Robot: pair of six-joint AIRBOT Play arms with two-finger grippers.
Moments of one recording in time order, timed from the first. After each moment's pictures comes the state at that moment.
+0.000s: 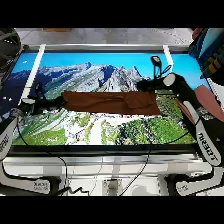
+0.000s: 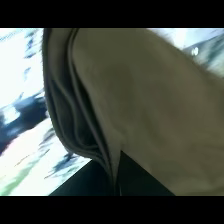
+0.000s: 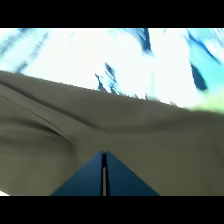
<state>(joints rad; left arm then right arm) 0.21 -1.58 1.04 0.61 -0.65 -0.96 0.19 -1.60 1.44 -1.15 0.74 1.33</state>
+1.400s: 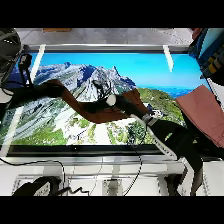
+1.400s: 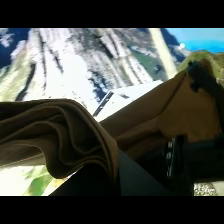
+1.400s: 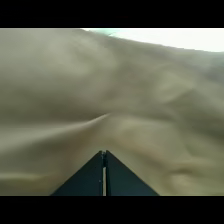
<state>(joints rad) 0.03 -1.07 1.08 0.82 -0.85 -0.99 0.63 -1.94 1.68 -0.86 0.72 1.49</state>
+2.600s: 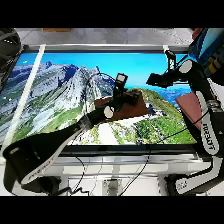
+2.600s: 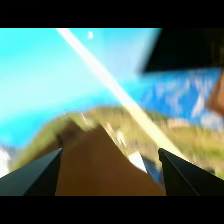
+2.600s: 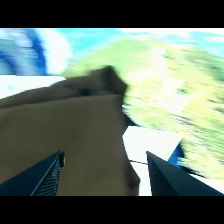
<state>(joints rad) -0.78 -1.65 1.33 0.77 0.09 -0.98 -0.02 -1.69 1.68 -1.23 1.12 1.48</state>
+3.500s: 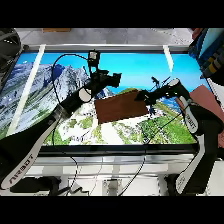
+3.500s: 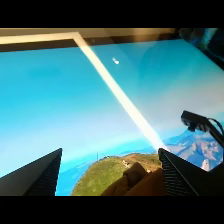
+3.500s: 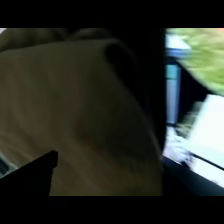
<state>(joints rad) -0.57 -1.52 1.33 0.78 -0.05 -0.98 -0.05 -2.06 1.68 -0.75 1.31 1.26</state>
